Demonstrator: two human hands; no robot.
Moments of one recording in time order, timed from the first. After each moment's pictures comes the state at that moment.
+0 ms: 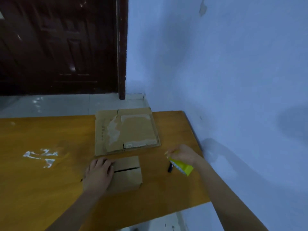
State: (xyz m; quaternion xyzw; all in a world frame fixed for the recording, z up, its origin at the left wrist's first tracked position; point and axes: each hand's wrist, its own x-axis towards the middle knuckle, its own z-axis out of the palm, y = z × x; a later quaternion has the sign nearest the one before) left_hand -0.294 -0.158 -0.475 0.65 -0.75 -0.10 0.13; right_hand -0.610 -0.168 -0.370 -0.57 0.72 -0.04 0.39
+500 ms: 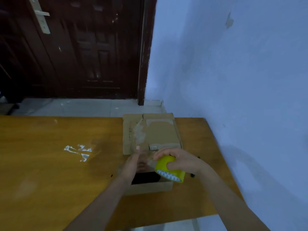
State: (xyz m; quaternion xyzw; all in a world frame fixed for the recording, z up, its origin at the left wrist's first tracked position) left_hand -0.294 -0.158 -0.406 0.54 -0.34 -0.69 0.35; right_hand -0.478 -0.152 -0.321 -0.66 0.52 -0.09 0.54
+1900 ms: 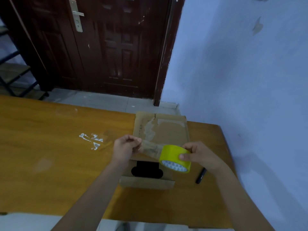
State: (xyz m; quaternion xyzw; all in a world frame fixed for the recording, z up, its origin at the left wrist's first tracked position) left_hand -0.273 -0.162 -0.361 0.56 -0.28 -0.56 0.54; right_hand -0.522 -0.166 -0.319 -0.64 0.47 -0.21 0.57
